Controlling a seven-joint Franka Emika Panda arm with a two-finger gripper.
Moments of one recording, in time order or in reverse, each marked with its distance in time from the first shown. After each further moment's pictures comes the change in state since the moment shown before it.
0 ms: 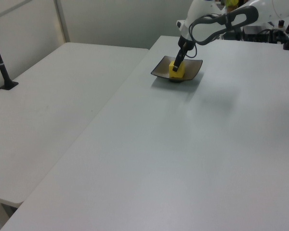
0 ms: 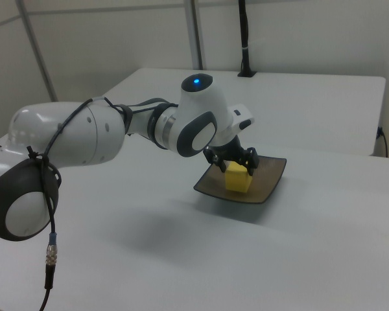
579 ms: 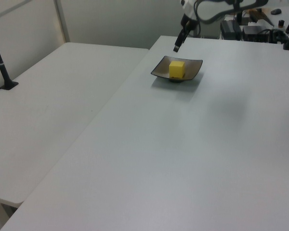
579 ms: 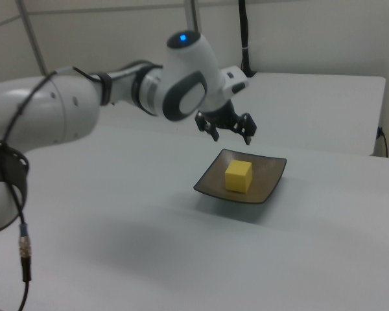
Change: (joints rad) arm -0.005 -0.149 -0.003 0.011 0.000 -0.123 0.039
